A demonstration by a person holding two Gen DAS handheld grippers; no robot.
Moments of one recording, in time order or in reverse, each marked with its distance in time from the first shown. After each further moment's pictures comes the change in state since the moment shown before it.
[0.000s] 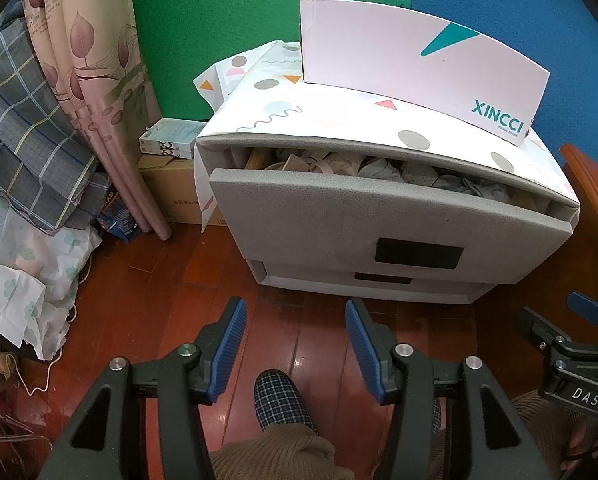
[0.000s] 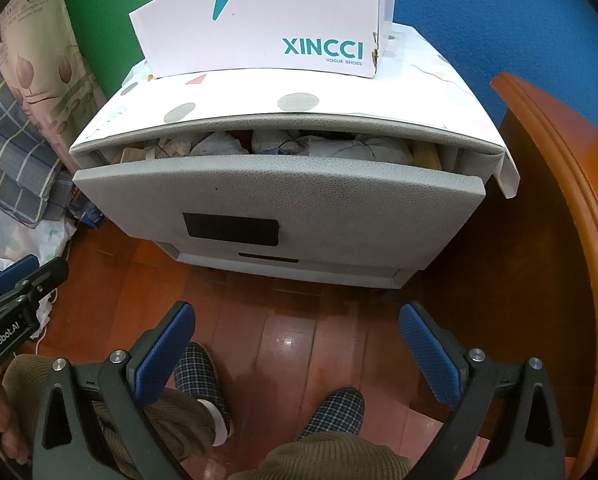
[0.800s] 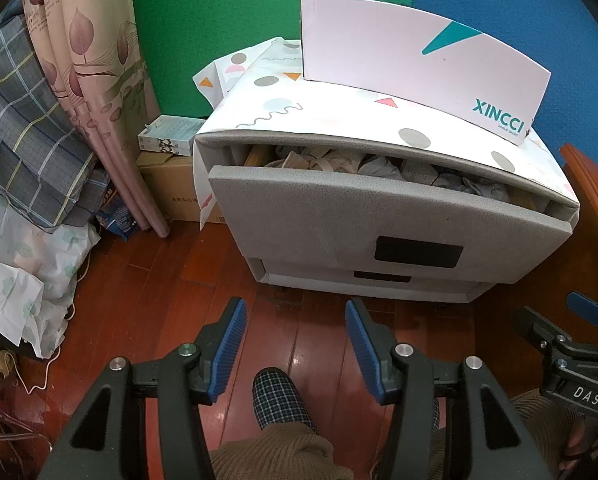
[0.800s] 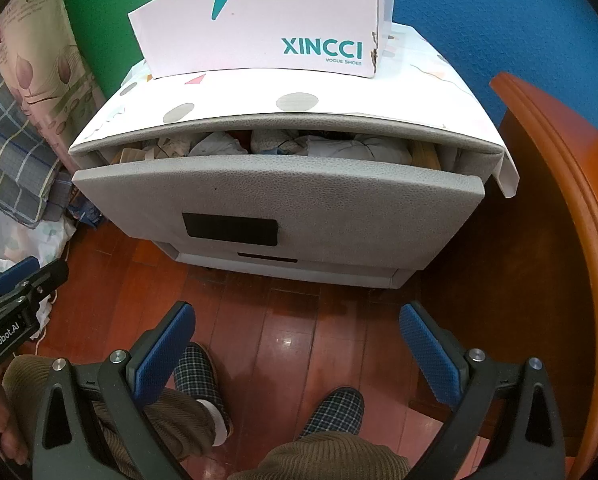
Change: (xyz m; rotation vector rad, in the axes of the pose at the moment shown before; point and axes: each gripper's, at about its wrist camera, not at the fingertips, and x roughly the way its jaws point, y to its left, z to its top) left arm 0.002 -0.001 -0.003 -0.005 0.004 -0.003; right arm 0.000 0.001 0.000 0.001 -0.002 -0.002
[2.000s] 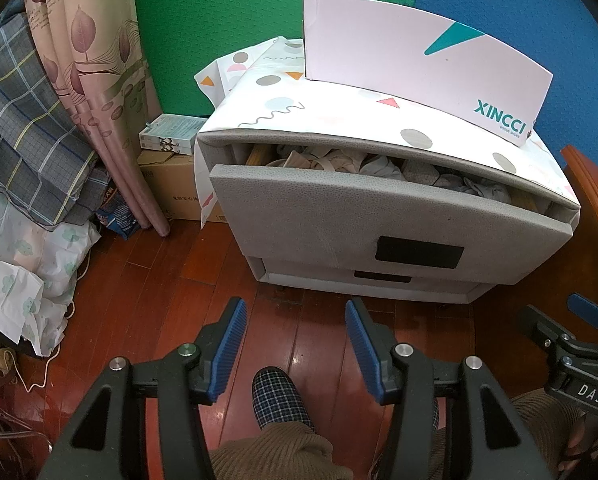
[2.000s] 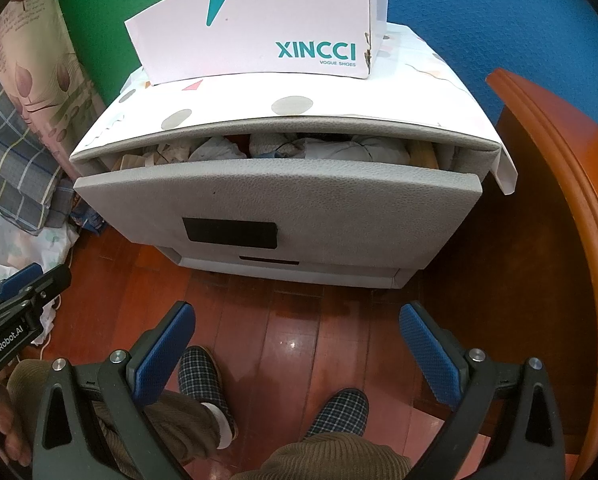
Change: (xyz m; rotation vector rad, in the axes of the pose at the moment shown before) left arm 0.000 0.001 0.001 0.000 0.002 -0.001; right arm -0.003 -0.003 0.000 0.017 -0.008 0.006
